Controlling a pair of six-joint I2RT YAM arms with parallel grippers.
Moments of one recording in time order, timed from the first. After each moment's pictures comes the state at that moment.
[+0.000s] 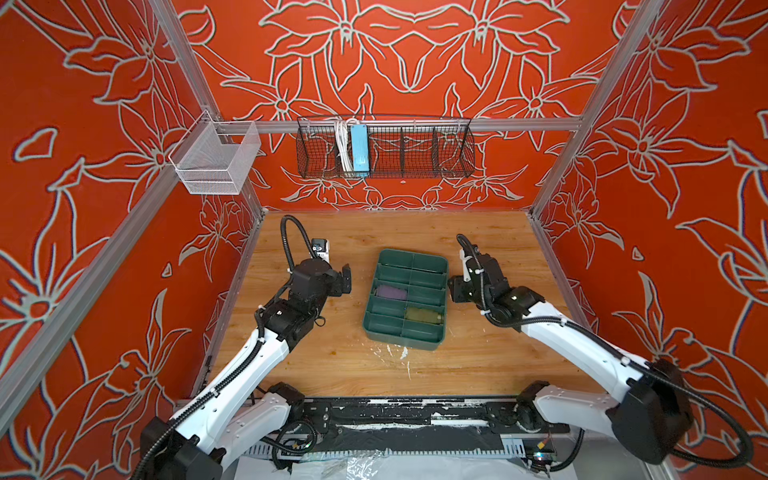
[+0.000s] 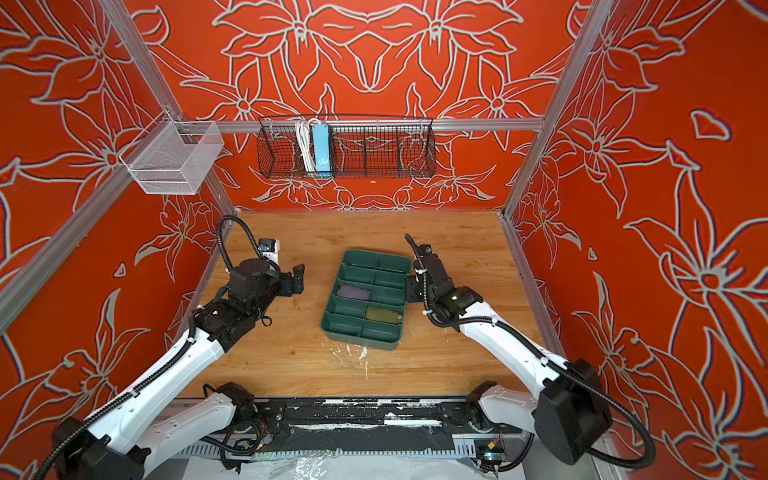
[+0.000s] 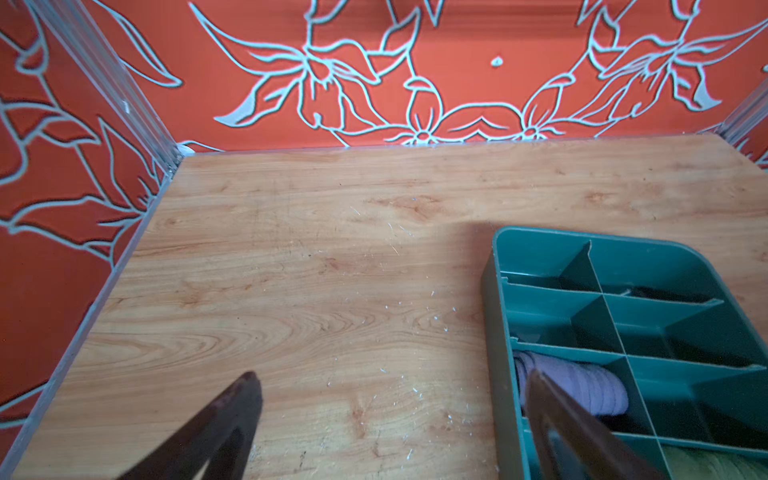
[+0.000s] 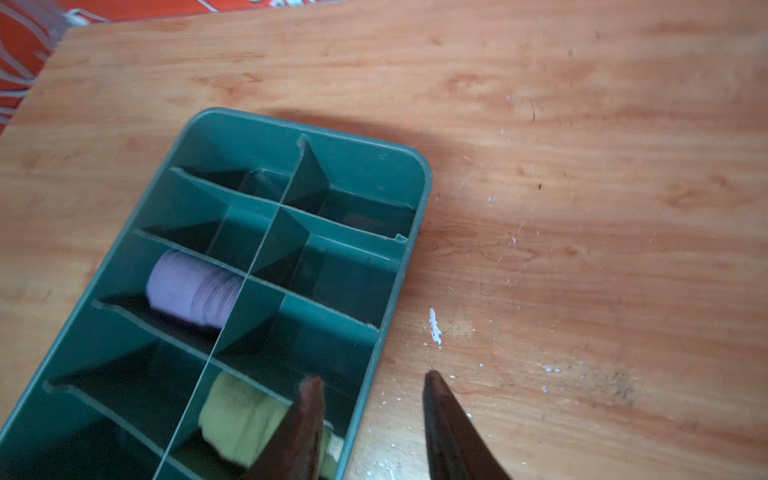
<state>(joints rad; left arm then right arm) -0.39 0.96 0.80 -0.31 -0.32 -0.18 0.54 1.25 0.89 -0.41 0.17 0.46</state>
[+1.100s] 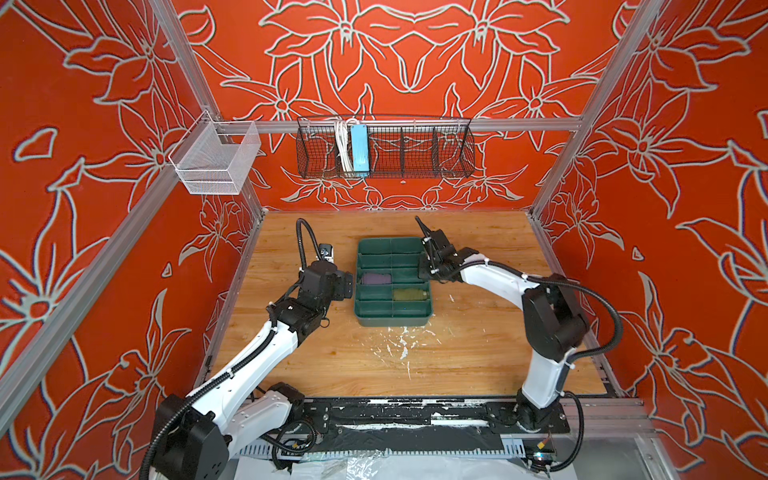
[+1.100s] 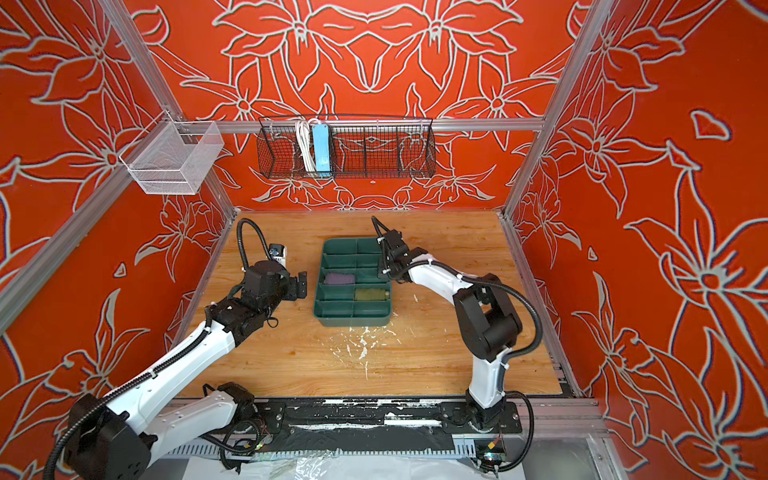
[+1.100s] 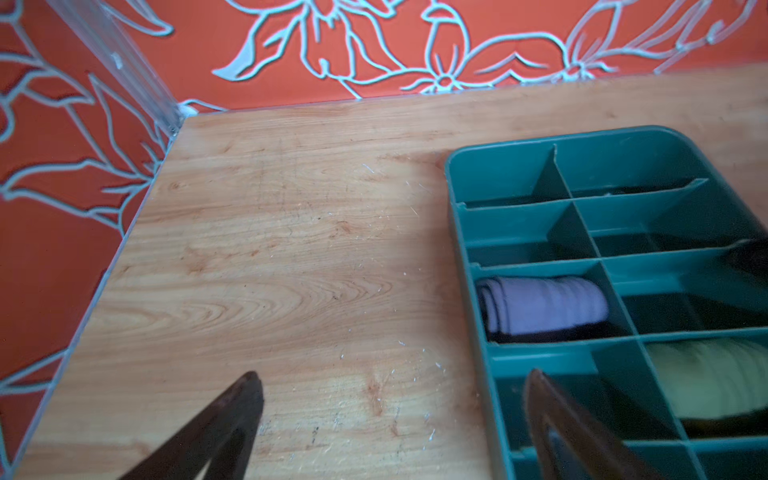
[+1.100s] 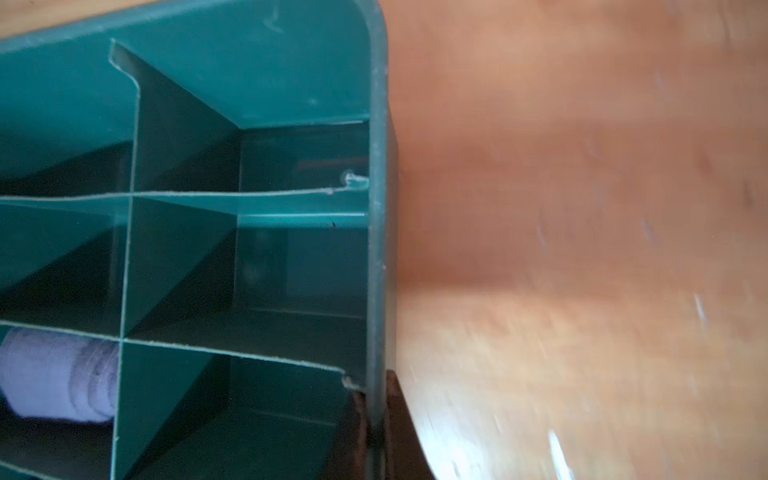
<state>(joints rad) -0.38 1.05 0.76 -0.28 -0.40 -0.21 0.53 1.91 1.43 -0.48 0.12 0.54</state>
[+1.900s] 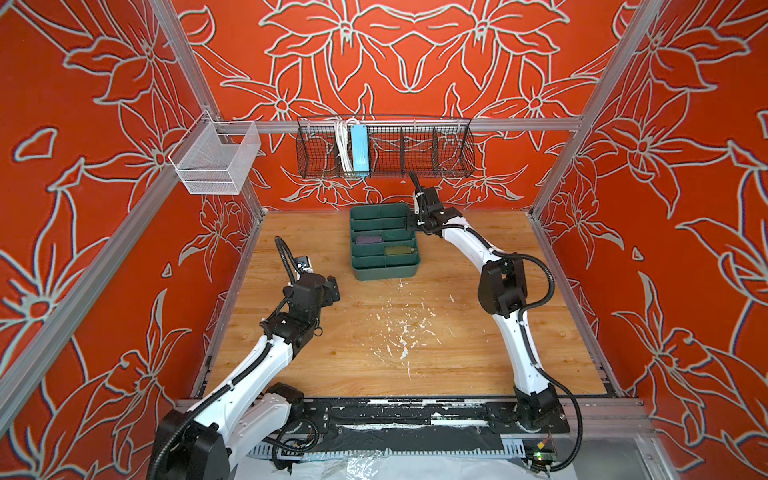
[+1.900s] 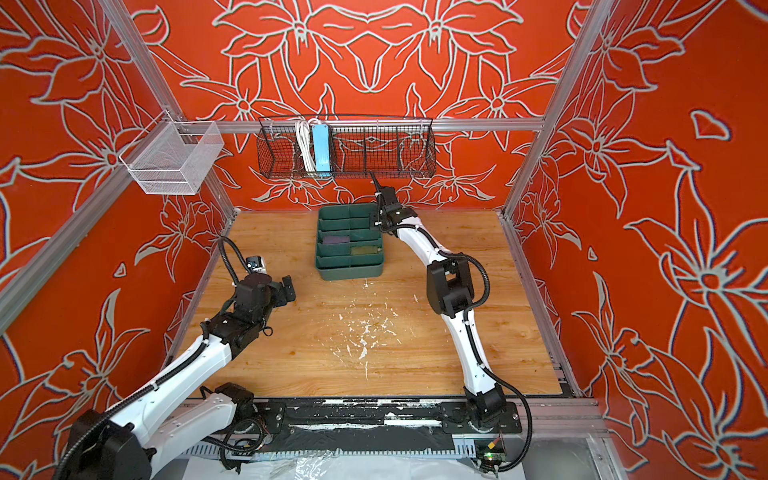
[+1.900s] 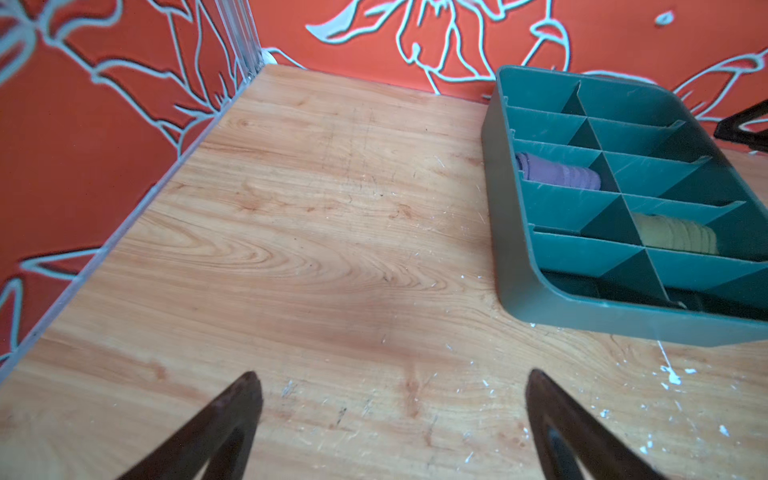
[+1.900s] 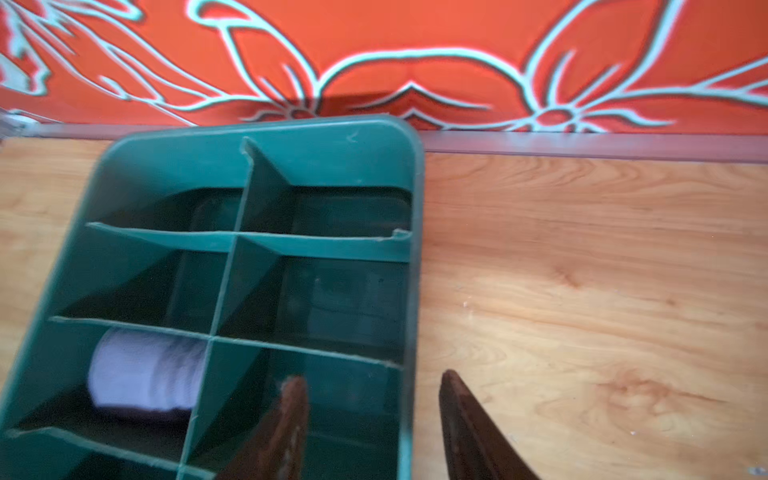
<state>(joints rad) -0.29 0.92 0.55 -0.17 -0.45 -0.34 0.42 2.40 2.23 -0.57 0.00 0.33</state>
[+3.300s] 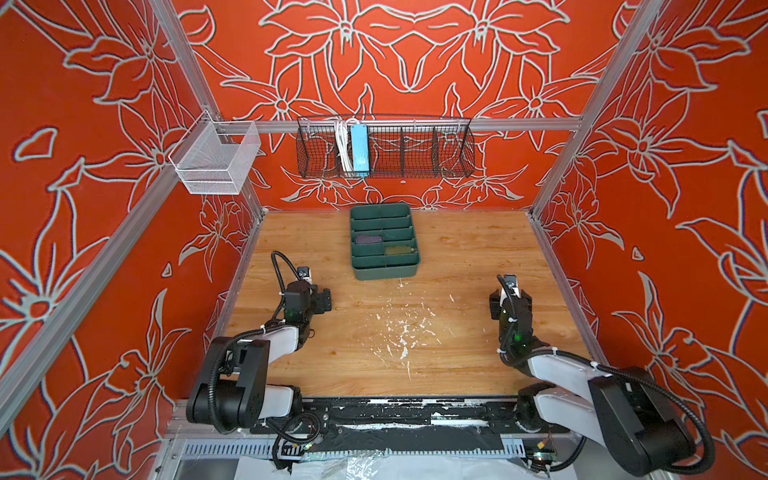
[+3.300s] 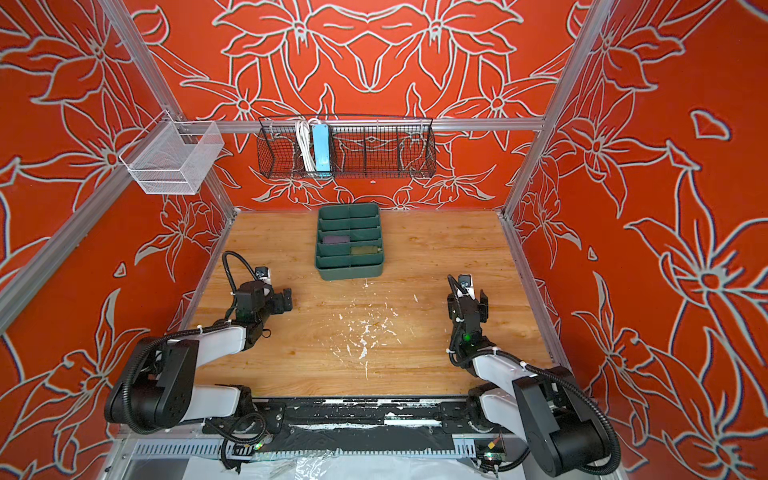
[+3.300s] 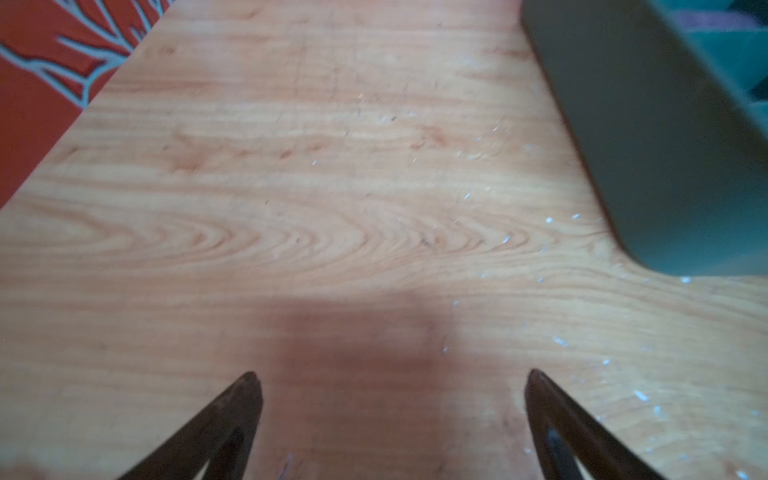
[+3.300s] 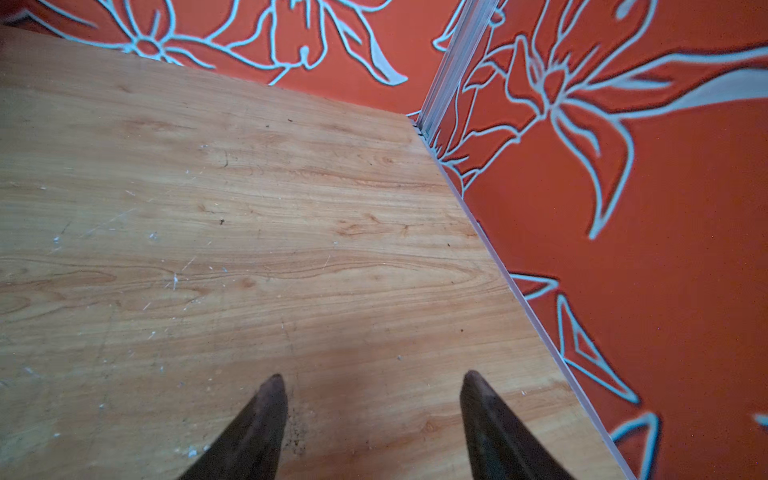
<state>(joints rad) -0.01 1.36 0.36 0.42 -0.10 -0.07 0.22 1.16 0.19 0.62 0.55 -0.09</state>
